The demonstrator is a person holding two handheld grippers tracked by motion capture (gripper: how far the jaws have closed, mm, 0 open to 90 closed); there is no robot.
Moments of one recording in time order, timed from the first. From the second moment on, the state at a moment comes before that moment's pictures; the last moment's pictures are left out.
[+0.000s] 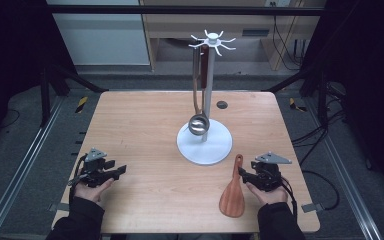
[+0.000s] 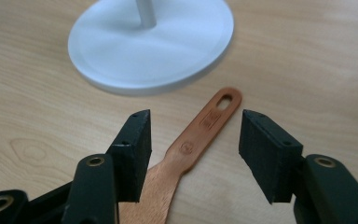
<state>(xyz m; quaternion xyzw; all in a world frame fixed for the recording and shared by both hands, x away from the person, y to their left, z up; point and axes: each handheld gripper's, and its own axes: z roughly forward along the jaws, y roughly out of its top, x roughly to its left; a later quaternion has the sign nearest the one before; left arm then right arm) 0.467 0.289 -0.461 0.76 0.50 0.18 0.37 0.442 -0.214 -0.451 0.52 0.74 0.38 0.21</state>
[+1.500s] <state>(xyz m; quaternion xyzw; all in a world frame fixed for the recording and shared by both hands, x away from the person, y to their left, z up) 0.468 0.288 -0.463 0.77 0.50 0.17 0.37 0.471 -0.199 -0.481 0.58 0.77 0.23 0.16</state>
